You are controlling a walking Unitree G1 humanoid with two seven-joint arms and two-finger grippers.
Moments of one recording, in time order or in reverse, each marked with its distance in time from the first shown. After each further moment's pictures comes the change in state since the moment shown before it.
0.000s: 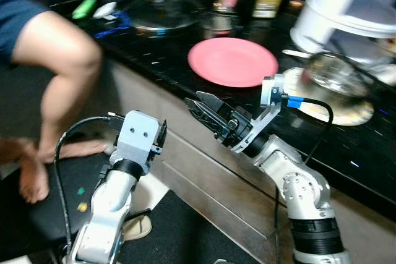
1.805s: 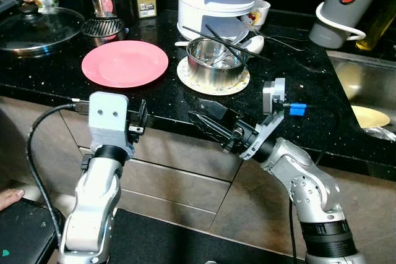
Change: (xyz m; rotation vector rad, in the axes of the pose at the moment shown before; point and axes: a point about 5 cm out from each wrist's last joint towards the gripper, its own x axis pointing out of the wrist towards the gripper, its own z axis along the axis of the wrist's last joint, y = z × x) left arm -0.002 0.056 0.019 -0.204 -0.033 0.303; right arm -0.001 -0.001 0.001 -0.155 0.098 0.050
